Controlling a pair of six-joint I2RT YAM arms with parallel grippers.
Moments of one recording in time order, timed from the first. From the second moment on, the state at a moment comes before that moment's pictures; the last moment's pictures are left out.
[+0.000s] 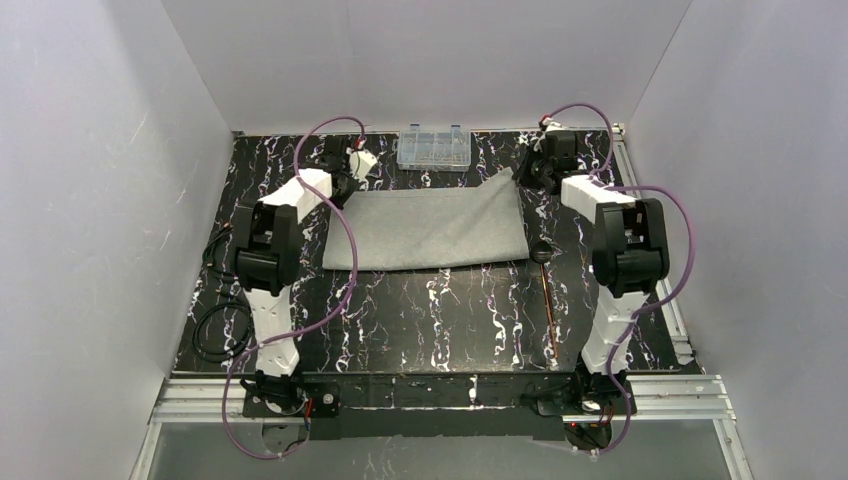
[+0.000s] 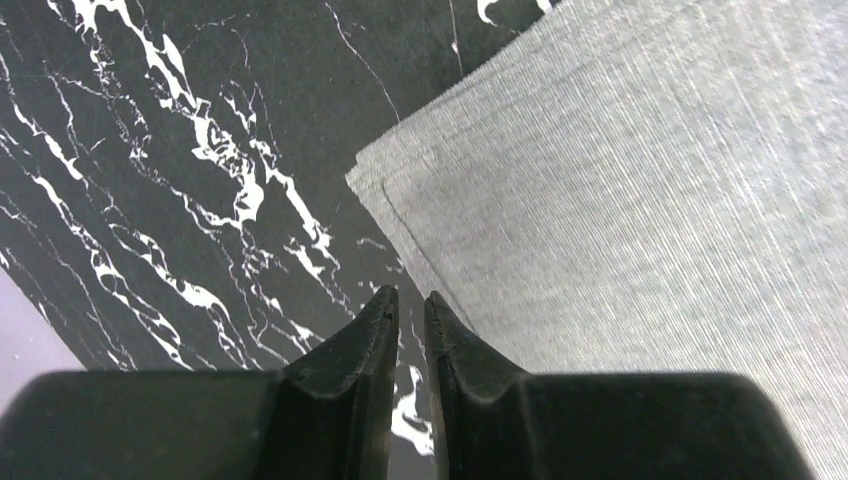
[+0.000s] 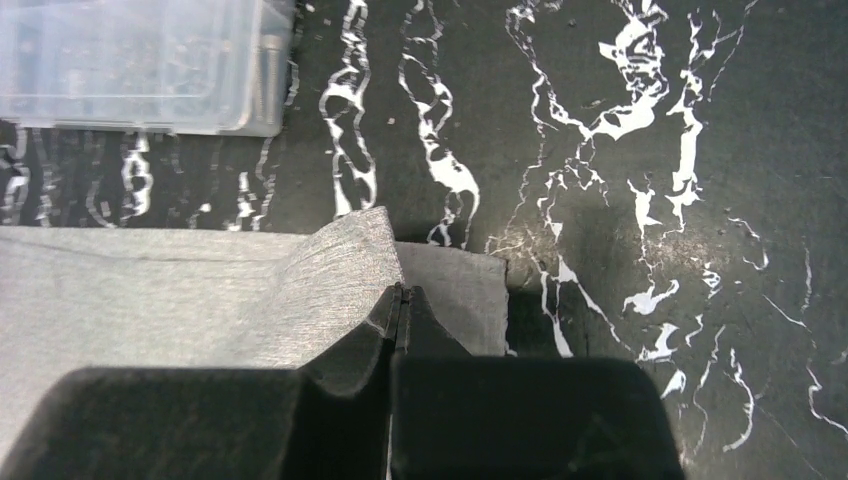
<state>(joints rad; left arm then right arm) -0.21 2.09 1.55 -0.47 -0.17 0.54 0.14 1.96 1.35 0.01 -0.19 0.31</state>
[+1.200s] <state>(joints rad) -0.29 2.10 1.50 -0.48 -0.23 0.57 0.15 1.99 1.25 0.09 -0.19 0.26</state>
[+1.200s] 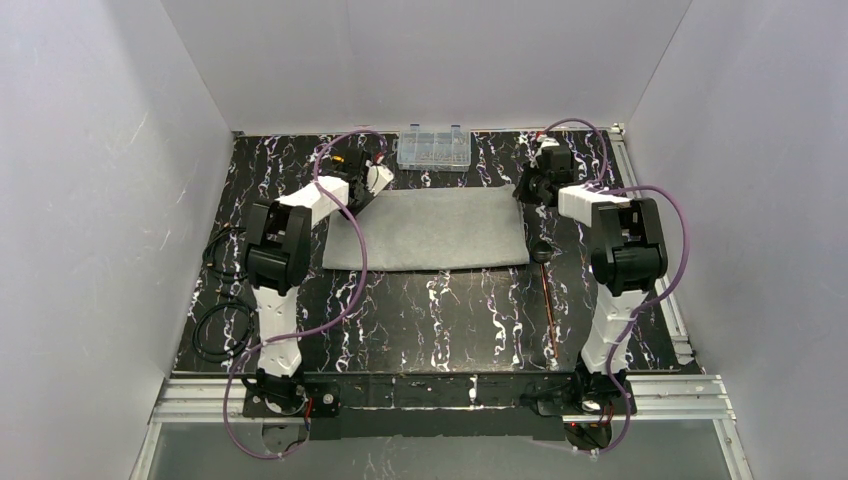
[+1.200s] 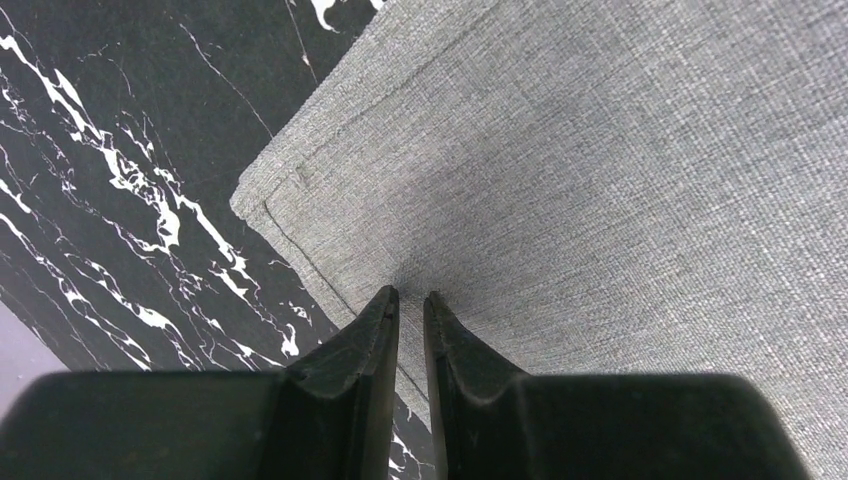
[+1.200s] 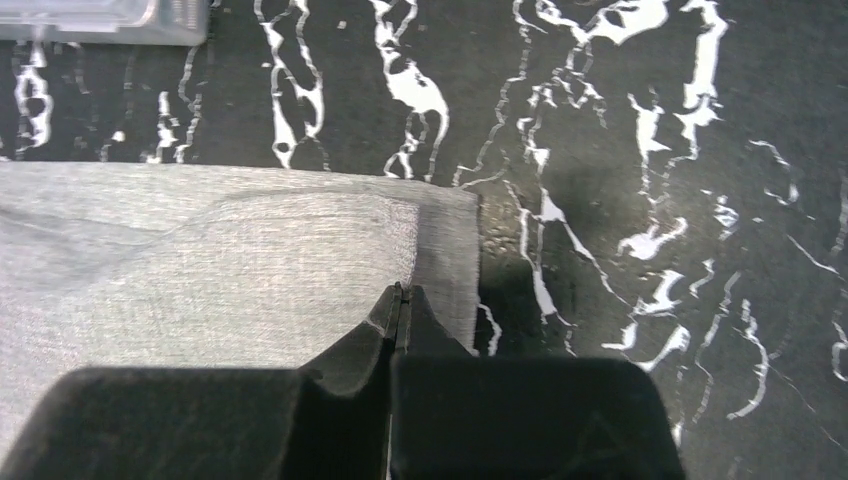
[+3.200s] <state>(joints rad) -0.41 1.85 1.34 -0.71 0.14 0.54 0.29 1.96 1.21 0.09 -0.33 0.54</state>
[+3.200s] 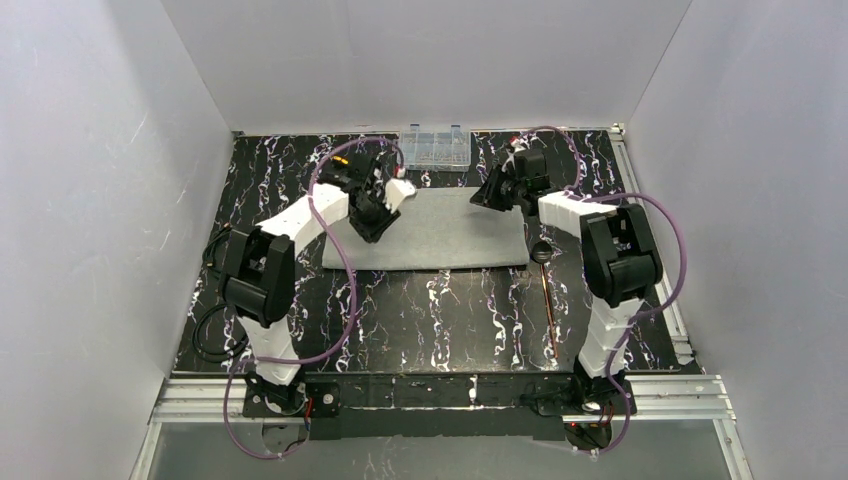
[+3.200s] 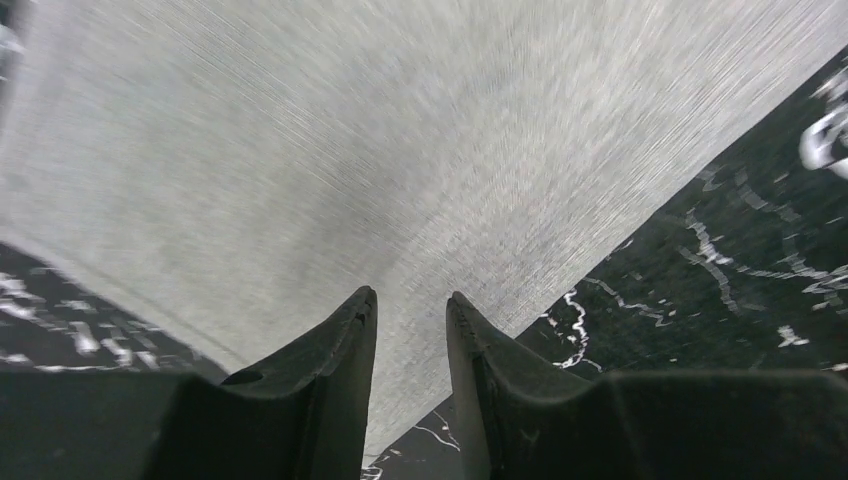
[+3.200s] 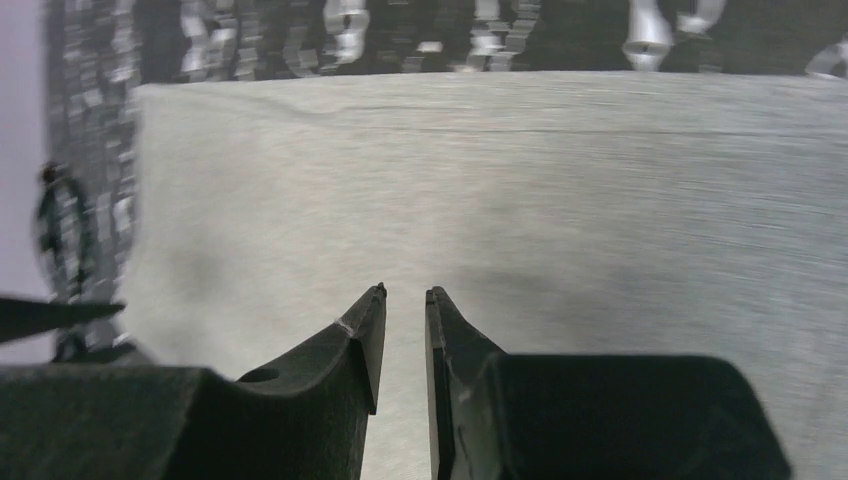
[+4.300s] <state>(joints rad) -0.25 2.04 1.42 -0.96 0.61 0.35 0.56 2.13 1.27 -0.02 -0.93 0.65</state>
